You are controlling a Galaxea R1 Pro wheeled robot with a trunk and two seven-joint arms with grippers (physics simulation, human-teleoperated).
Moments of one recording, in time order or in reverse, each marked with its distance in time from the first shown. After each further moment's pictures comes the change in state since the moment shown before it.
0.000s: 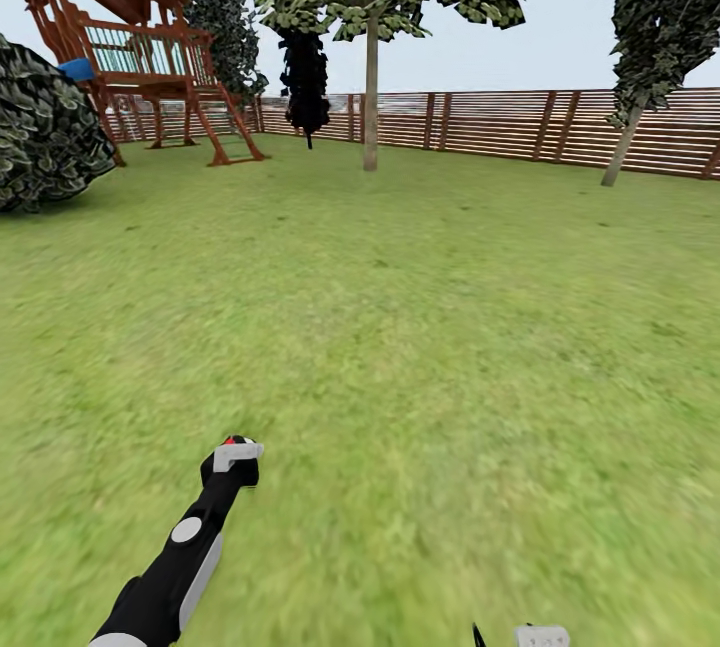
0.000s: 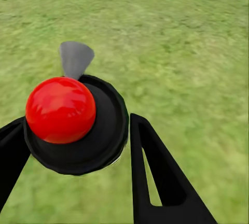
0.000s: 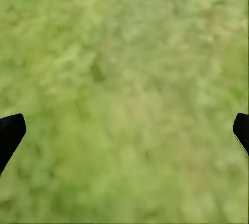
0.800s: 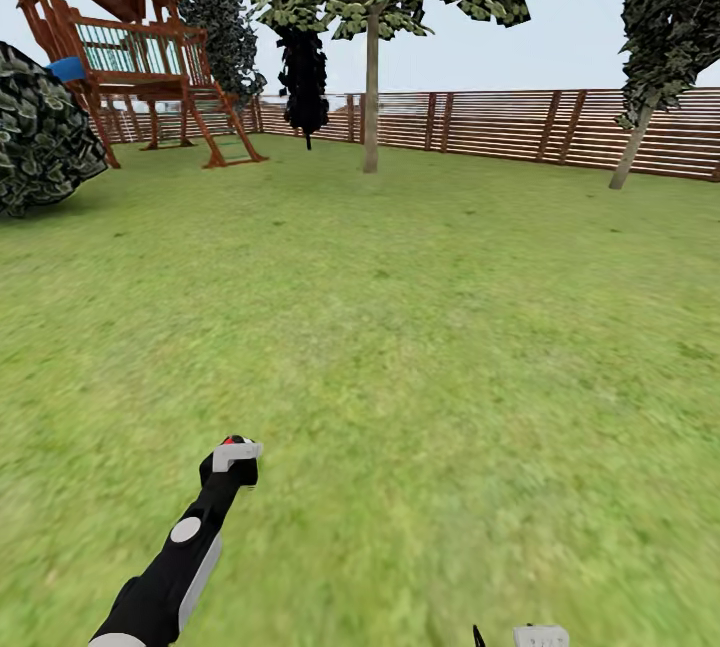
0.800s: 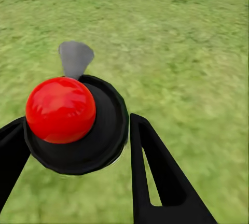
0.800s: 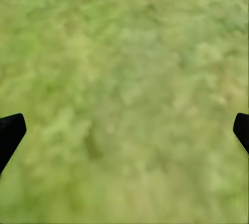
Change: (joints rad) left arm 0.000 0.002 0.001 0.000 0.000 0.000 0.003; right arm 0.000 0.000 0.000 0.000 0.000 0.000 0.000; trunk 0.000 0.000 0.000
